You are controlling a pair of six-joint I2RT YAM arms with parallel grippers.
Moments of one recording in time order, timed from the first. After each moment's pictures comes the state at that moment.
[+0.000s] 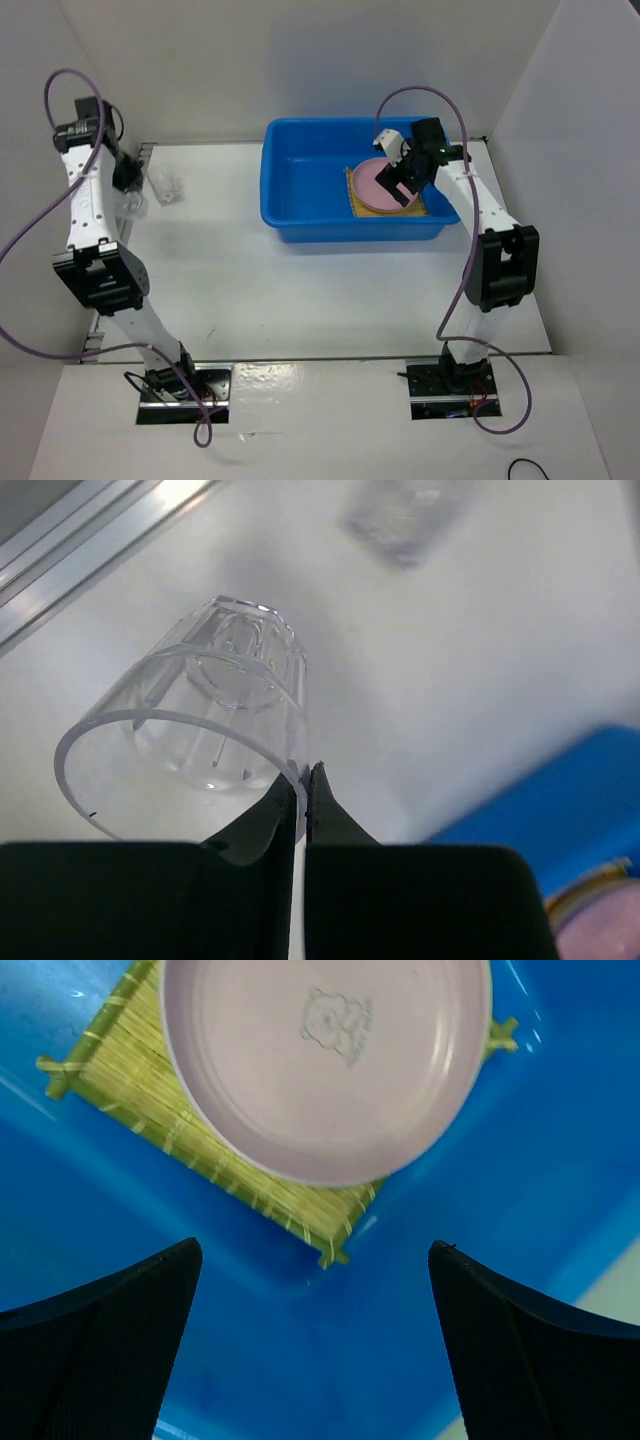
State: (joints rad) left arm 0.36 1.78 1.91 -1.29 -0.22 -0.78; right arm 0.19 1.83 1.65 -0.74 -0.10 -0.69
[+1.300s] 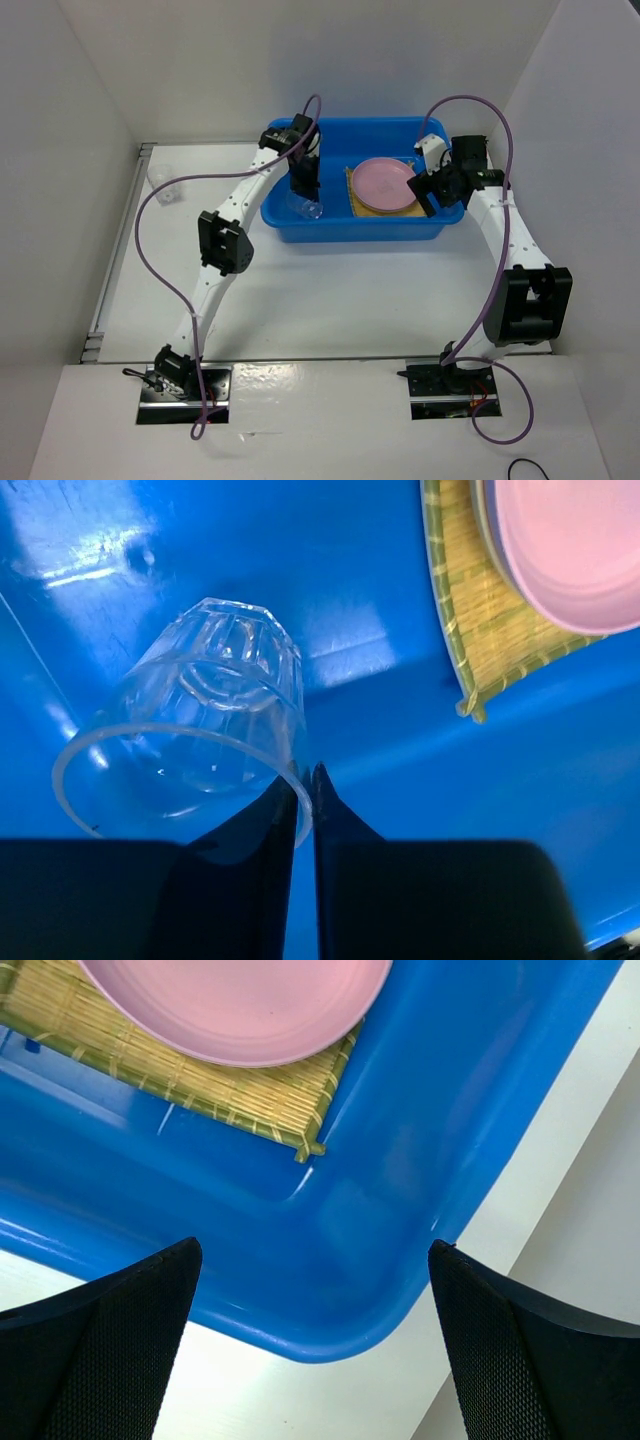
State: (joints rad) left arm -0.44 2.61 2.78 -1.28 0.18 -0.42; right arm 0.02 1.53 1.35 -0.65 -0.09 -0.56
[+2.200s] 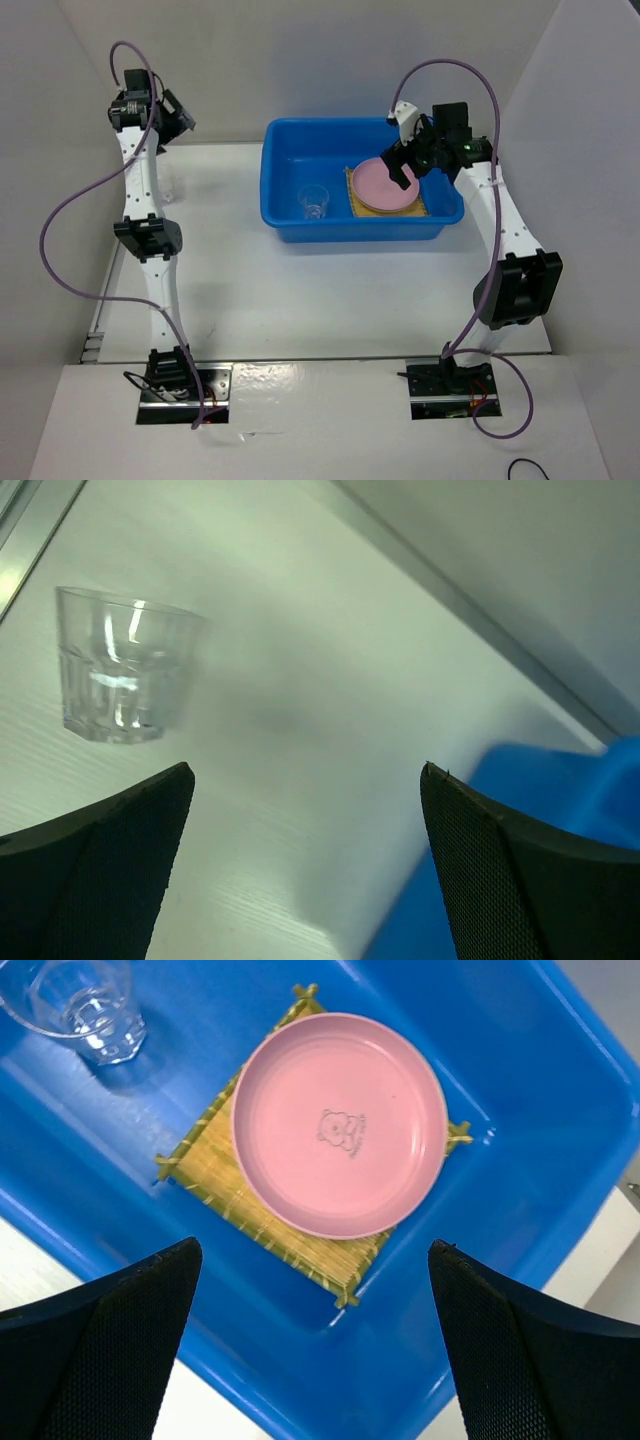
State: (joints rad) left arm 0.14 2.53 3.08 -1.30 -0.06 -0.56; right arm 0.14 1.65 1.68 -0.70 -0.30 -0.57
